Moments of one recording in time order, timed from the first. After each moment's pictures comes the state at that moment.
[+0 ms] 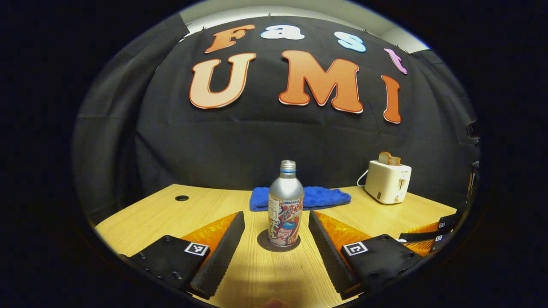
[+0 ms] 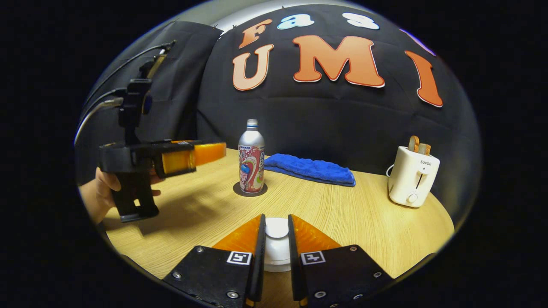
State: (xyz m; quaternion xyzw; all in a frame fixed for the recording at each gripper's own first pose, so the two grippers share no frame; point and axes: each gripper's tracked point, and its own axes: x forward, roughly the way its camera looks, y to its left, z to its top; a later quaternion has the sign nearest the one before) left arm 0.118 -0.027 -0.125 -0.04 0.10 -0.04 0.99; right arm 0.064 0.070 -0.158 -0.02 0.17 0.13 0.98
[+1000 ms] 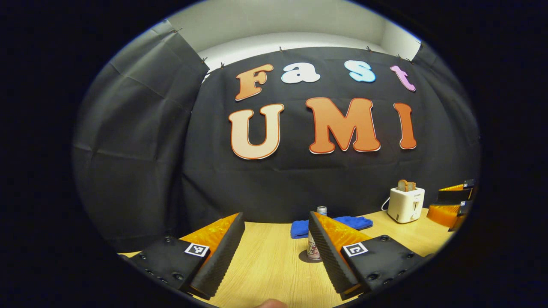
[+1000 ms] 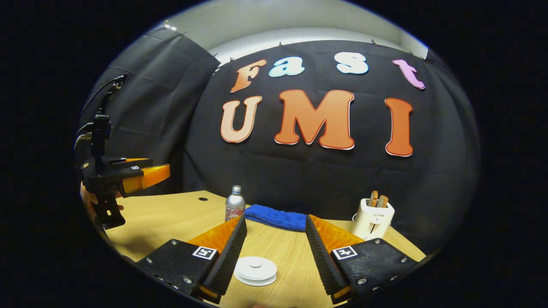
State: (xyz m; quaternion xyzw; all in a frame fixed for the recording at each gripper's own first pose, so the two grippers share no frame) left arm 0.027 0.044 -0.019 0.00 -0.01 0.06 1.00; right arm 0.031 0.020 -0.011 -0.02 0.00 0.05 1.00
